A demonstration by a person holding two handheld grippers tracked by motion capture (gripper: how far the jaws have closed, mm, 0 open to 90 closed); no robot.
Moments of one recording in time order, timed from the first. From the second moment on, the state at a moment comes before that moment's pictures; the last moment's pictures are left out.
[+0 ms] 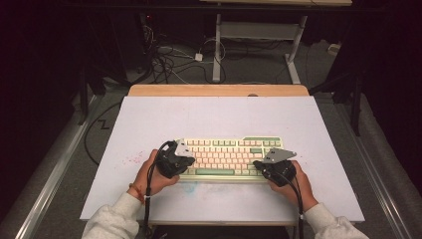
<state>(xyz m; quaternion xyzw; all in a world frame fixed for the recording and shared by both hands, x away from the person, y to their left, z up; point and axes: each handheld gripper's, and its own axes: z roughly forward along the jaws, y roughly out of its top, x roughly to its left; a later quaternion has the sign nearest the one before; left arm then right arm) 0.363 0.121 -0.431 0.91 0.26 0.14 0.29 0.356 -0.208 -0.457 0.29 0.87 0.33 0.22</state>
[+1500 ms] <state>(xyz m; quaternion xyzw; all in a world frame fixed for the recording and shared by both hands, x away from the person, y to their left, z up) 0.371 0.101 -0.445 0.92 0.25 0.14 0.26 0.356 -0.208 -0.456 0.28 0.87 0.33 0.23</state>
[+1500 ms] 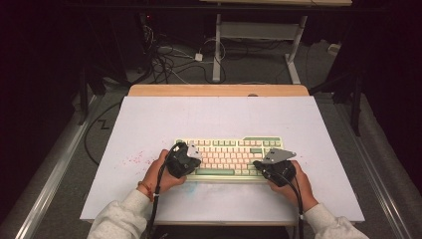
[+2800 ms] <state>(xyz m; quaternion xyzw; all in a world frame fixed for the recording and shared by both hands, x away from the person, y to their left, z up) 0.356 0.106 -0.436 0.87 0.25 0.24 0.34 0.346 -0.213 -0.428 0.30 0.82 0.39 0.28</state>
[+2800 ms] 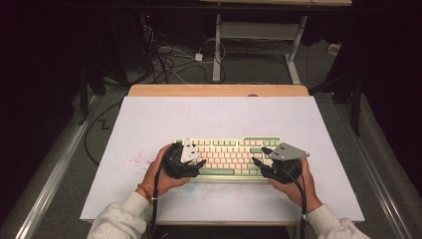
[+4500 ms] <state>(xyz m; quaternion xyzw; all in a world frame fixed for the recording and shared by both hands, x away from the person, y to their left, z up) 0.341 0.104 -0.428 0.86 0.22 0.29 0.36 0.339 -0.206 -0.423 0.30 0.81 0.39 0.32</state>
